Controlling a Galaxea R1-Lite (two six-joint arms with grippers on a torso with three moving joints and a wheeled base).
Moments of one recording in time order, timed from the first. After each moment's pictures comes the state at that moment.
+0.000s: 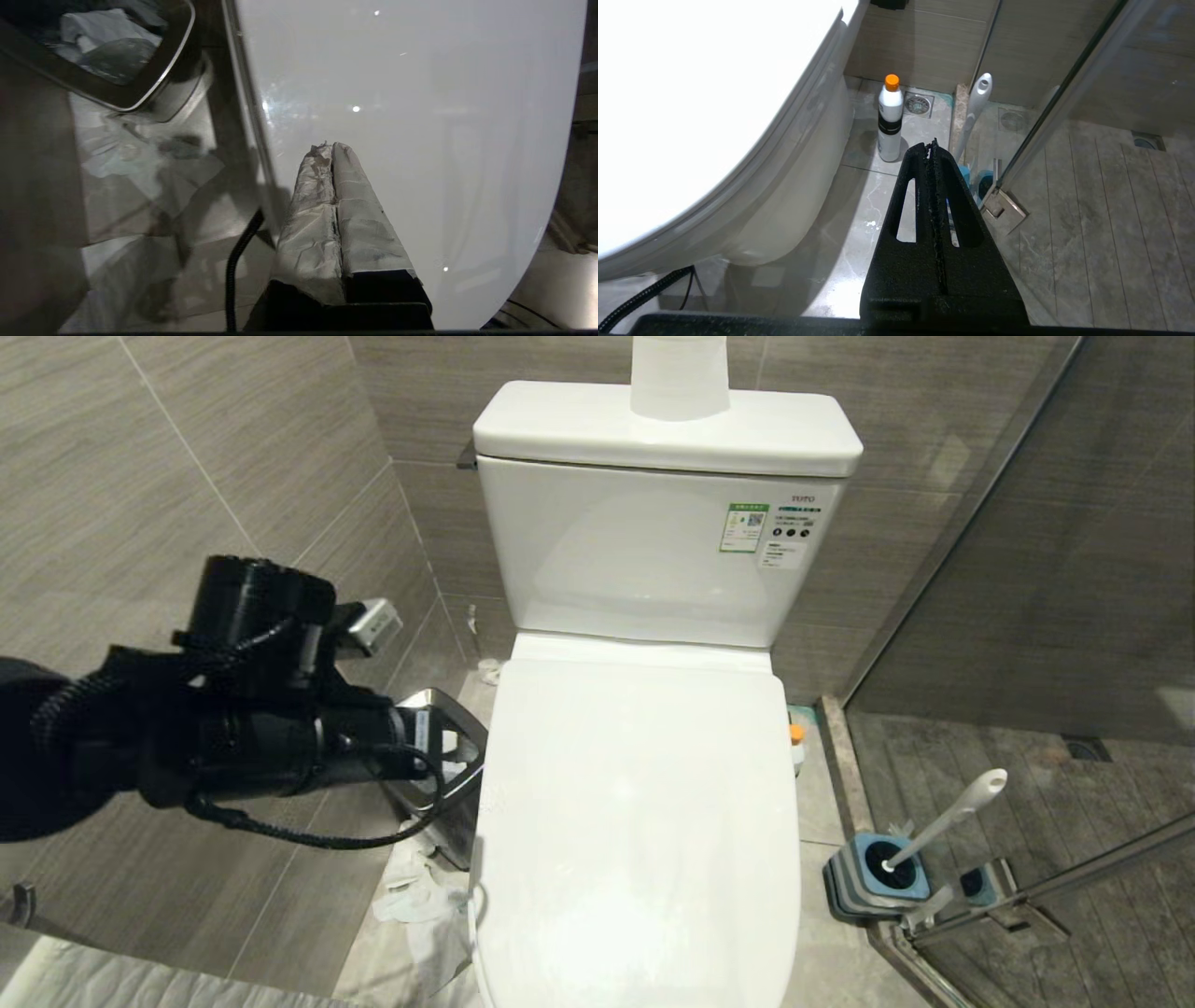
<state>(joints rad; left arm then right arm) -0.44 1.57 -1.08 0.08 0.01 -0.24 0.00 0.00 0.00 -0.06 0.00 -0.03</state>
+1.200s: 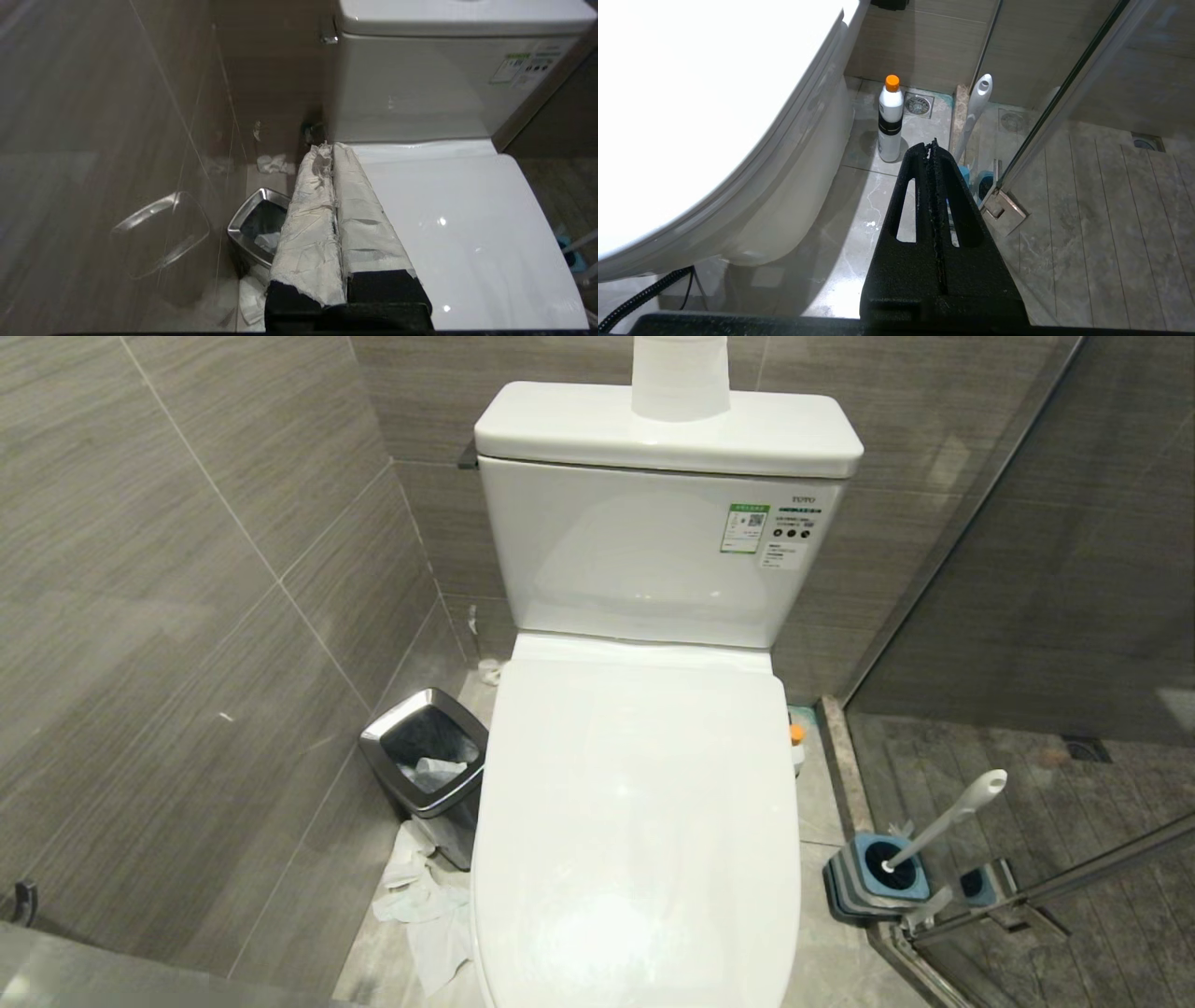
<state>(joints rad) -0.09 0.89 -1.20 0.19 -0.10 0.05 0.00 0.00 0.00 -0.06 0.00 -0.03</state>
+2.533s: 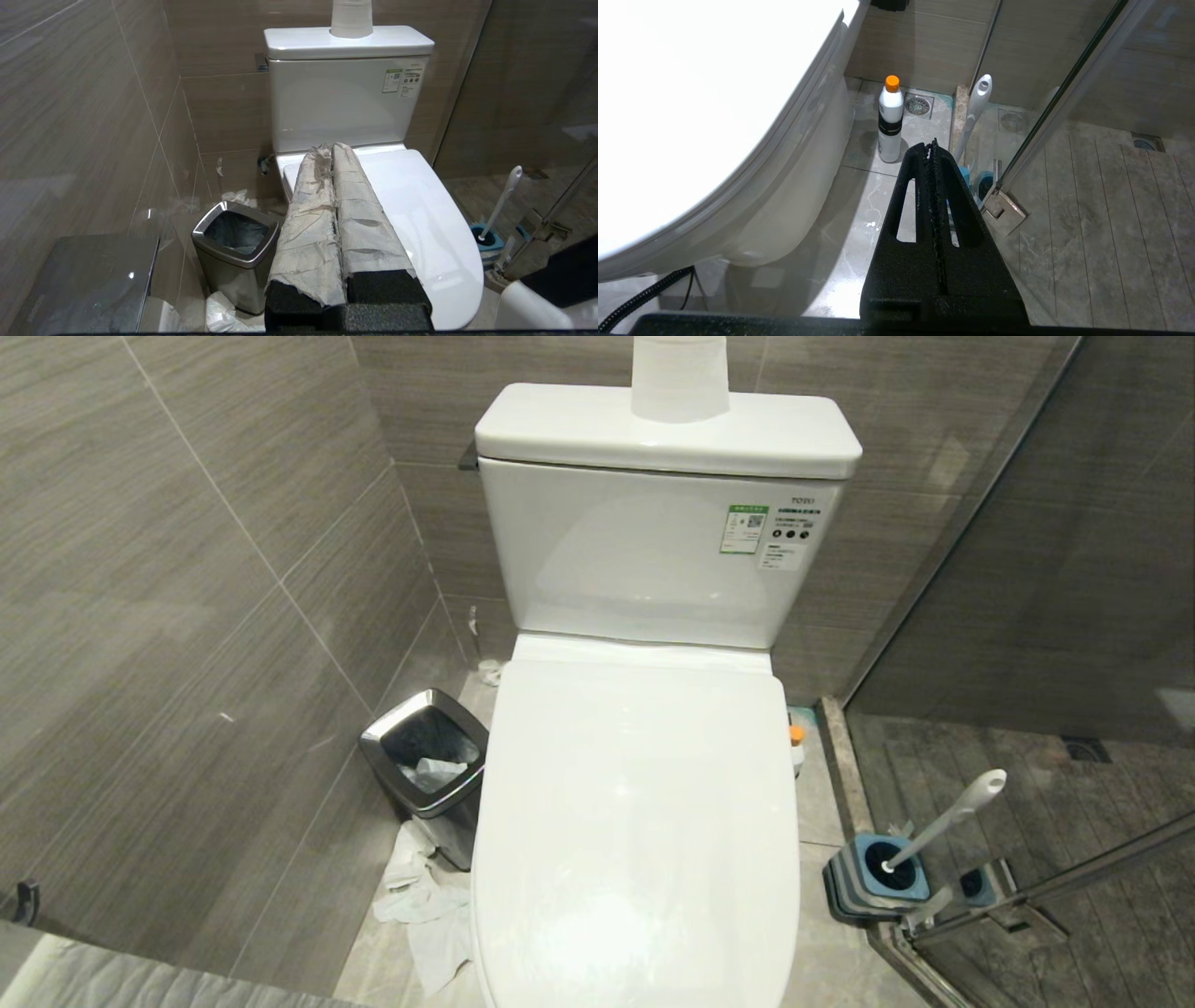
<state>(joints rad) -0.01 0.11 -0.98 0.50 -0.30 -0.03 0.00 0.00 0.00 -0.06 0.00 -0.03</state>
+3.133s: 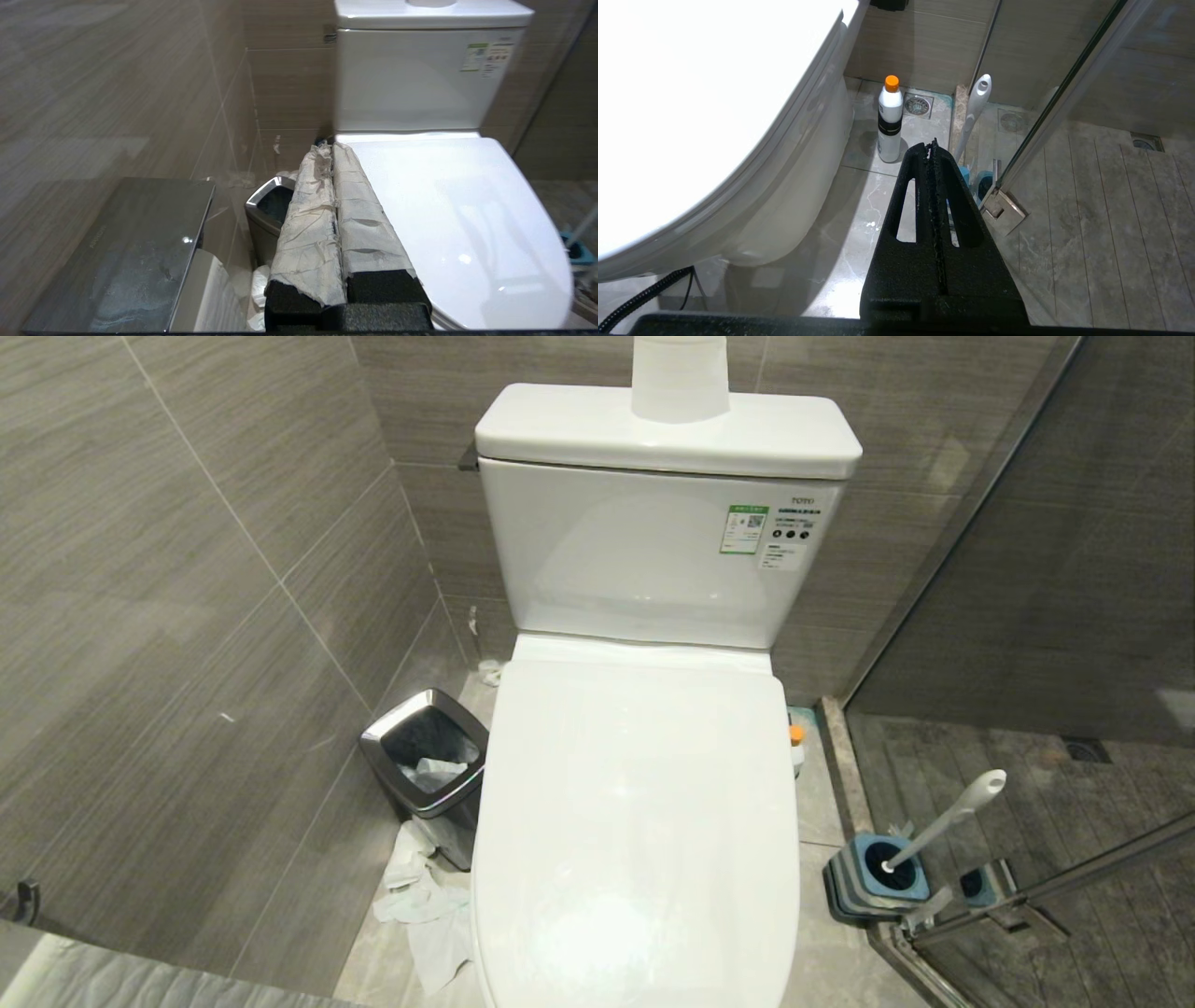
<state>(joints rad) -0.01 0.00 -0.75 0.40 -0.10 0.02 0.00 0.00 0.00 -0.06 0.00 -0.03</state>
